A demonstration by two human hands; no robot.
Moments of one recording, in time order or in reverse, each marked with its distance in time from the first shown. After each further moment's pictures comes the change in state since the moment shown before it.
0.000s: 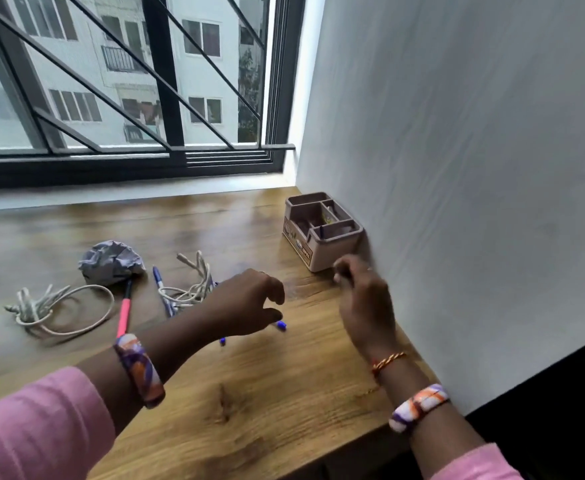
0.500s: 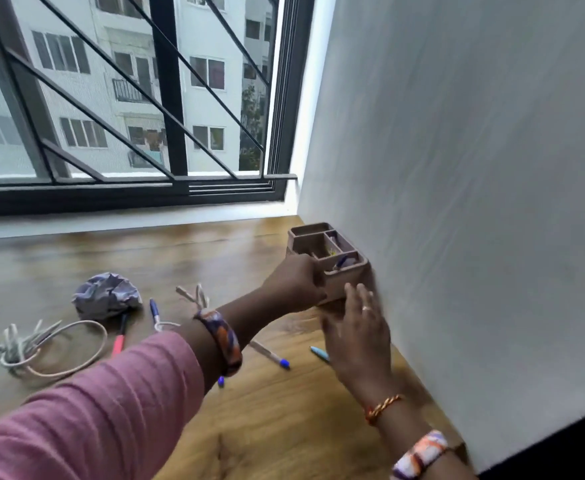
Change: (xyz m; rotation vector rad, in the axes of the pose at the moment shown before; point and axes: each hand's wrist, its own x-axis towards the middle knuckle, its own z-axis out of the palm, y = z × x) left_hand 0.077 0.036 -0.018 -0.258 0.179 -0.046; right_hand 0.001 -0.004 0.019 -0.280 -0.295 0.301
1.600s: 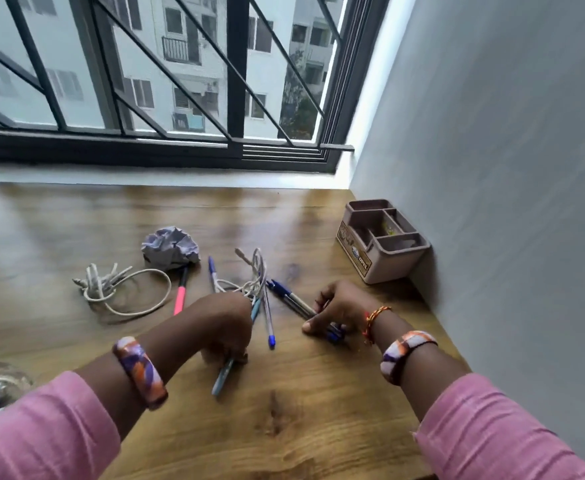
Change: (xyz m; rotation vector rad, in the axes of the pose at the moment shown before) left_hand -0.106 -0.096 -0.040 0.325 -0.606 -0.659; right_hand 0.042 -0.062 0.034 0.298 -0.844 0.014
